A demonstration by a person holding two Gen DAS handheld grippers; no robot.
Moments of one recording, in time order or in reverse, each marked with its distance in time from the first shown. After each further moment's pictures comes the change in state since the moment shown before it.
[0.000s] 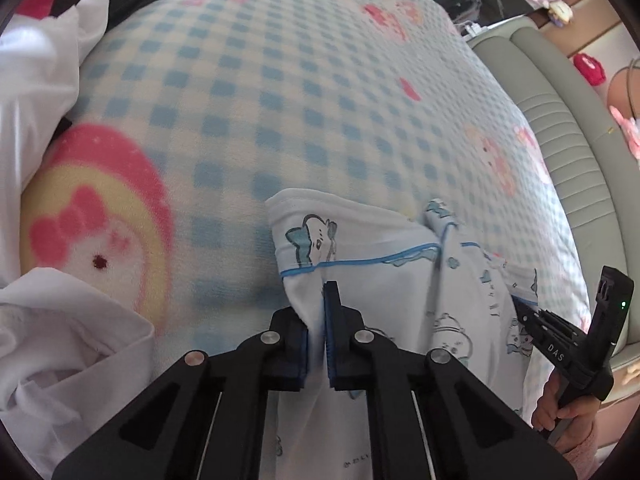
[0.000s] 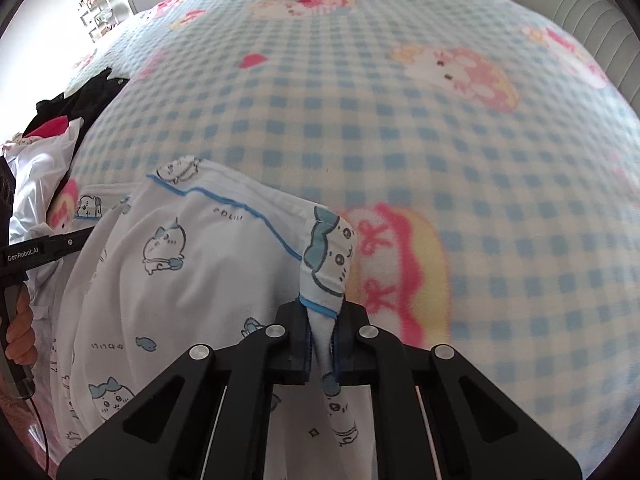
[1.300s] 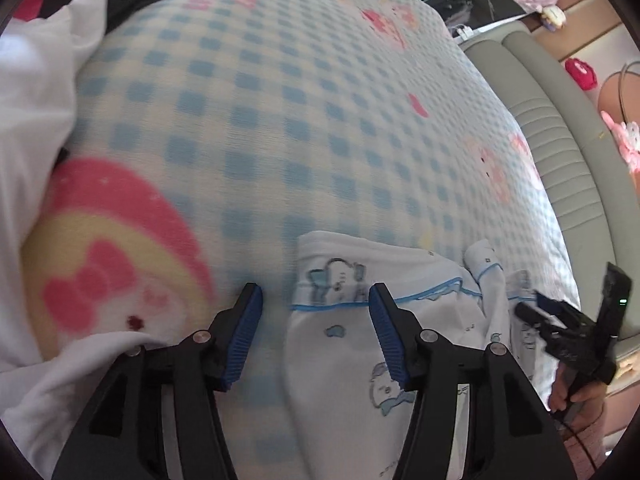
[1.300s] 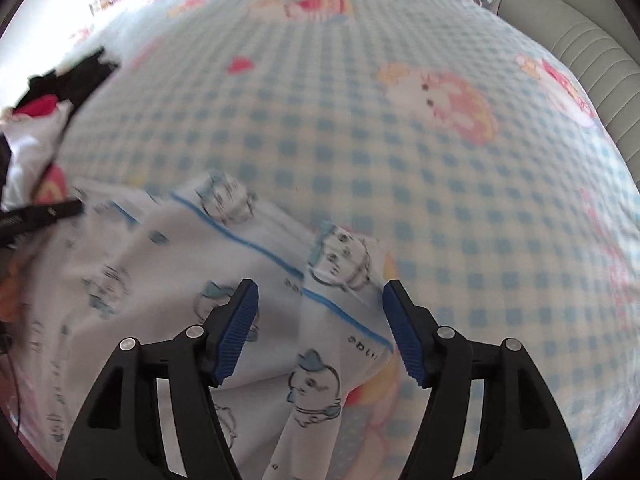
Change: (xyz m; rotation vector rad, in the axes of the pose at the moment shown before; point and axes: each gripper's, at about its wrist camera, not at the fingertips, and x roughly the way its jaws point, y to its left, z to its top) left arm 0.011 0.023 0.022 0.020 0.013 -0.061; right arm 0.005 -0.009 0.015 -0.070 0.072 -0.109
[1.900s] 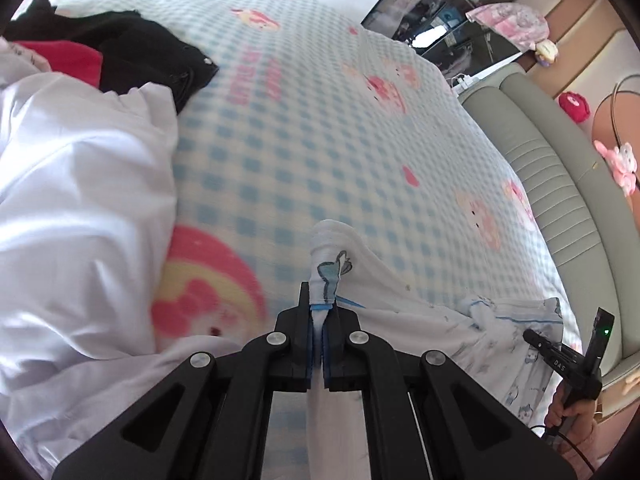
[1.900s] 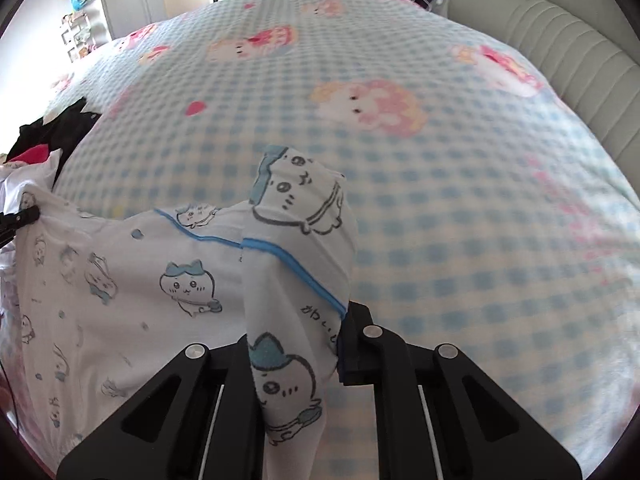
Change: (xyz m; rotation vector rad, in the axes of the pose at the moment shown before) left arm -0.066 0.017 -0.003 -0.053 -0.153 0.039; right arm -0.051 -0.073 -0.037 0.145 -0.126 -0.012
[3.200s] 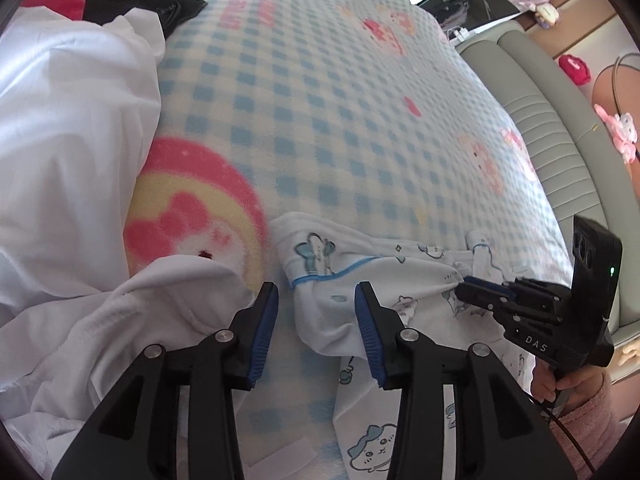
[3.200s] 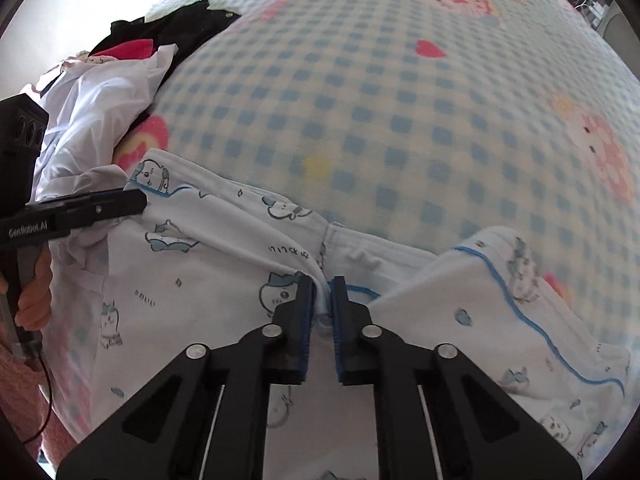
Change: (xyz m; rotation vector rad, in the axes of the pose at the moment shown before) left arm 0.014 0.004 -0.023 0.040 0.116 -0.019; right arm 0.040 0.174 -0.001 -0.307 0.169 0.309
